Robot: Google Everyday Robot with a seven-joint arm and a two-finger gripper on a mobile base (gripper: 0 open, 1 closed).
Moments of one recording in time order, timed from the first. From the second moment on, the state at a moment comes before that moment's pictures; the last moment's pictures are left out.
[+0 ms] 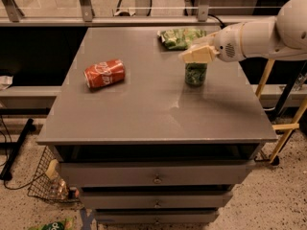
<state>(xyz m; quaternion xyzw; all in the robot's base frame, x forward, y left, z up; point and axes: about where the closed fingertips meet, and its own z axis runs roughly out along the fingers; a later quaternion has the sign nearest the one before) 0.664 -0.125 0.920 -0.41 0.75 0.22 0.47</state>
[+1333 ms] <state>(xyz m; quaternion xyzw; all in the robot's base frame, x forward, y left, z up) 0.633 -0.104 0.949 -0.68 0.63 0.04 0.37</state>
